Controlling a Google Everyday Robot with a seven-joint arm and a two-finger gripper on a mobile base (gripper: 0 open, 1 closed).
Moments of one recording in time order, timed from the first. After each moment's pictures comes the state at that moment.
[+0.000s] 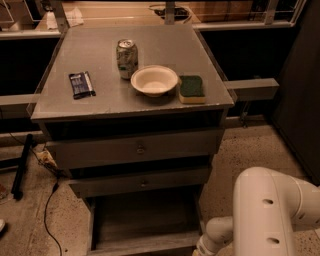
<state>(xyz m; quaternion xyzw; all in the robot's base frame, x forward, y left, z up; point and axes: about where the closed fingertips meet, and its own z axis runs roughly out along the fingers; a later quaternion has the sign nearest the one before) 0.396 -0.174 0.153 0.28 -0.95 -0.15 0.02</state>
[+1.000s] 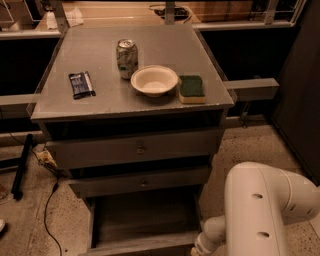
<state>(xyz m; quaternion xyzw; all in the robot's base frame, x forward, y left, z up) 0.406 -0.169 0.154 0.28 -0.95 -0.14 0.00</state>
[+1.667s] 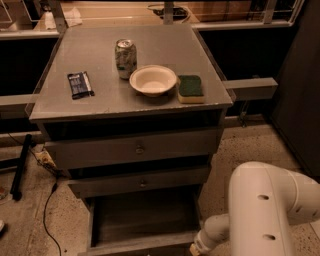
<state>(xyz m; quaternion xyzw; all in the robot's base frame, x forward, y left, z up) 0.422 -0.163 0.165 0.27 -0.95 -0.14 -0.03</state>
